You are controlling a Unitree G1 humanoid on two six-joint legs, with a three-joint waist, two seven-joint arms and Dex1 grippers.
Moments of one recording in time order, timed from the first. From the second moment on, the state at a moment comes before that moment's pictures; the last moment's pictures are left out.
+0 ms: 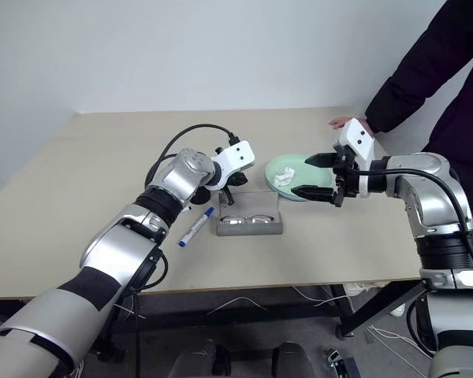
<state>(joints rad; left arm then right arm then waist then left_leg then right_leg) -1.22 0.14 -0.37 1.08 0.24 0.25 -0.74 -0.71 -0.76 0.06 0.17 0.32 0.52 1.20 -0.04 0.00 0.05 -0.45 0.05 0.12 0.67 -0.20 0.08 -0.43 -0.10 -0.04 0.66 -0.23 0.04</state>
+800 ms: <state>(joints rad) -1.13 0.13 -0.43 1.08 0.36 0.15 -0.79 -0.70 -0.76 0.05 0.14 0.32 0.54 1.19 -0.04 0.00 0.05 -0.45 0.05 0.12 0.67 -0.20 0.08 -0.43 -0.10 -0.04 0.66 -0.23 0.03</state>
